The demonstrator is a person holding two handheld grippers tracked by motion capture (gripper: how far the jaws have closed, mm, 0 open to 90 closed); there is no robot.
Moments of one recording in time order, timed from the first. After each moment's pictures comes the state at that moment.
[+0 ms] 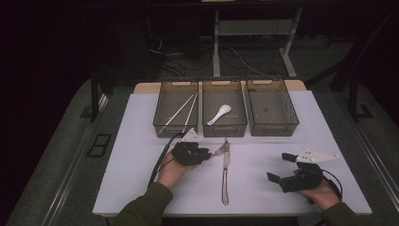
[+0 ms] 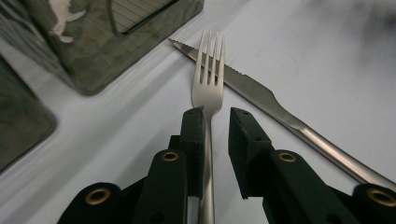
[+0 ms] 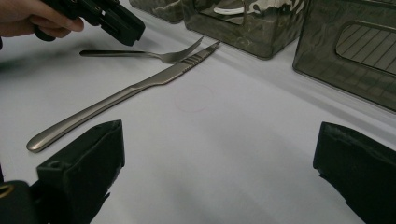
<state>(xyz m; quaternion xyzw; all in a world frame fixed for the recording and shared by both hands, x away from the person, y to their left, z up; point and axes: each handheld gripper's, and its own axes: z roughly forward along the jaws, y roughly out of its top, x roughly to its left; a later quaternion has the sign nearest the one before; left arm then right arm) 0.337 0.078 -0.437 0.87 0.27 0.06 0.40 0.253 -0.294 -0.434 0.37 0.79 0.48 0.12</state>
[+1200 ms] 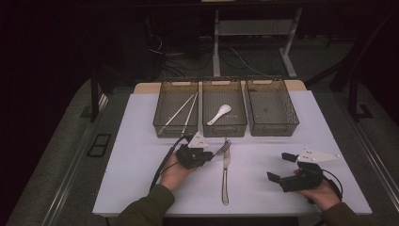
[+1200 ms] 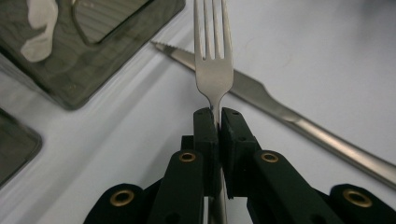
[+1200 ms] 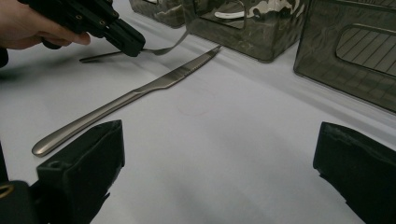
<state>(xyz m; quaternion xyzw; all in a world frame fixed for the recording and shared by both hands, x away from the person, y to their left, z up) 0.326 0.070 -0.431 0.89 0.22 0.09 0.40 0.253 -0.295 -0.433 0.37 0.78 0.49 0.12</state>
